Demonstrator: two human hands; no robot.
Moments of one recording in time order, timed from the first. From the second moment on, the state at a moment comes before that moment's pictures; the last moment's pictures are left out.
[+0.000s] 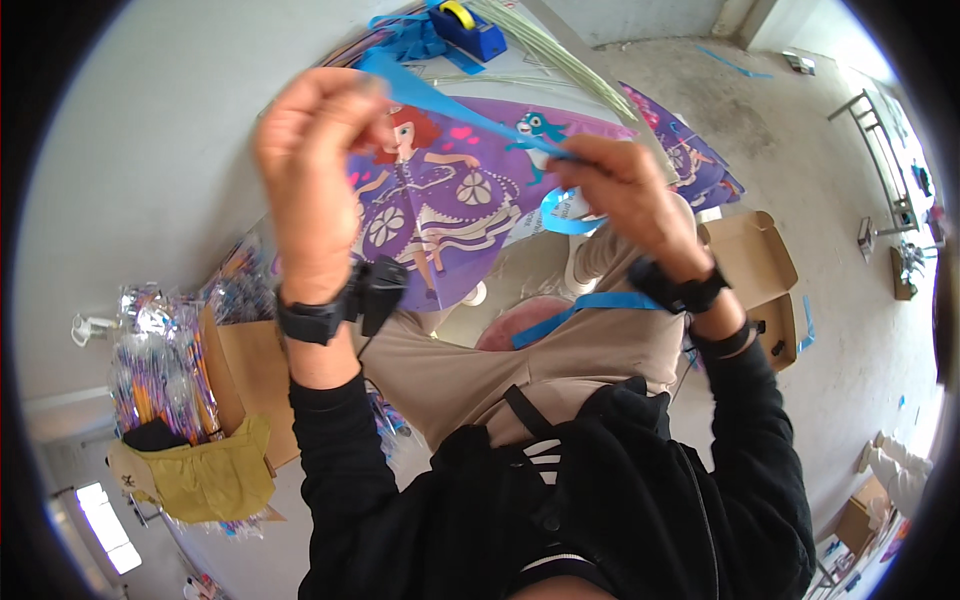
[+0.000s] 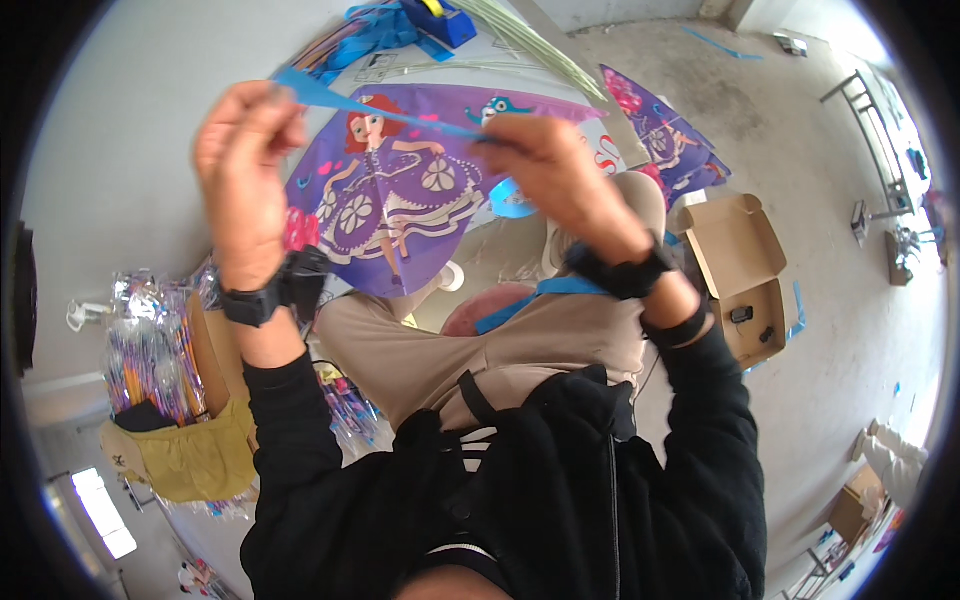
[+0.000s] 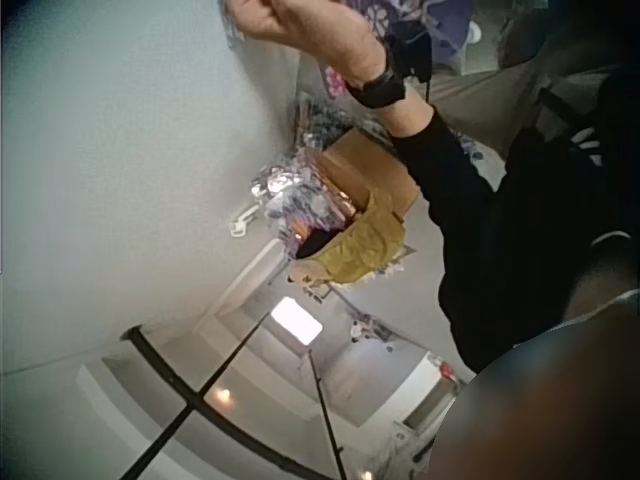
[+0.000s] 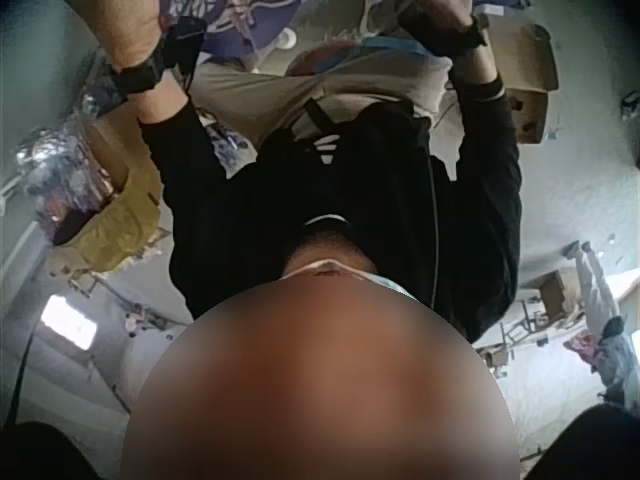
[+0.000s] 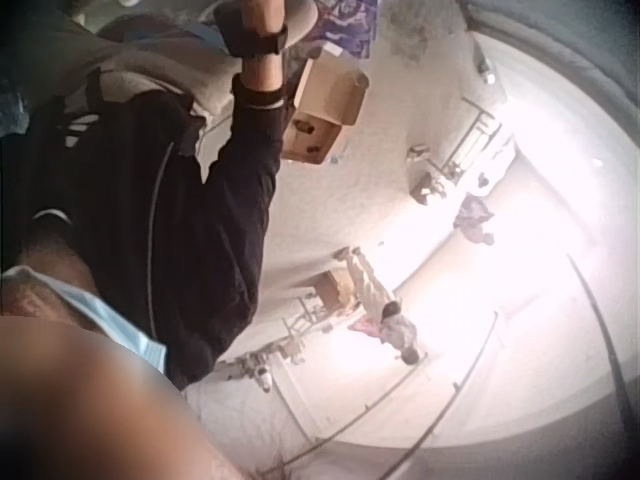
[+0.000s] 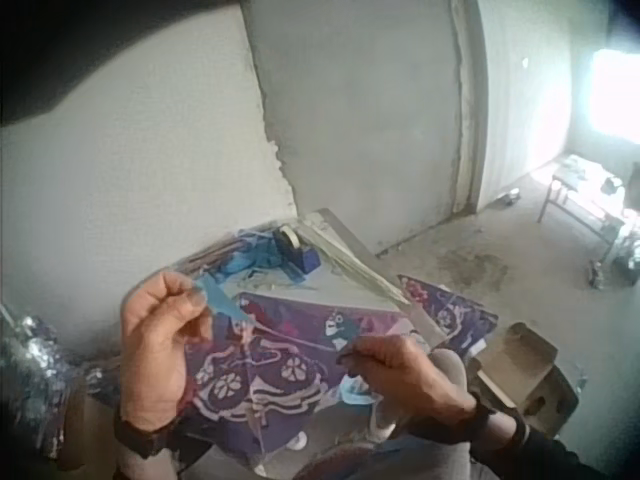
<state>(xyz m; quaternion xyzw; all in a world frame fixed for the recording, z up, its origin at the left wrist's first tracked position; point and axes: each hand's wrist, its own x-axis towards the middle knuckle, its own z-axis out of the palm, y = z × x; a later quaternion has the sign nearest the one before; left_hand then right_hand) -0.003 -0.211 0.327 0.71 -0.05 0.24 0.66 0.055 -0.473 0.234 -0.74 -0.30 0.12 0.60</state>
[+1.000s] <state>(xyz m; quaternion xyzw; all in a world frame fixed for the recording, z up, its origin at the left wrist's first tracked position) 0.160 -0.353 0.098 0.64 0.14 -0.09 0.75 0.163 -0.554 0.074 -0.73 0.04 0.18 0.66</state>
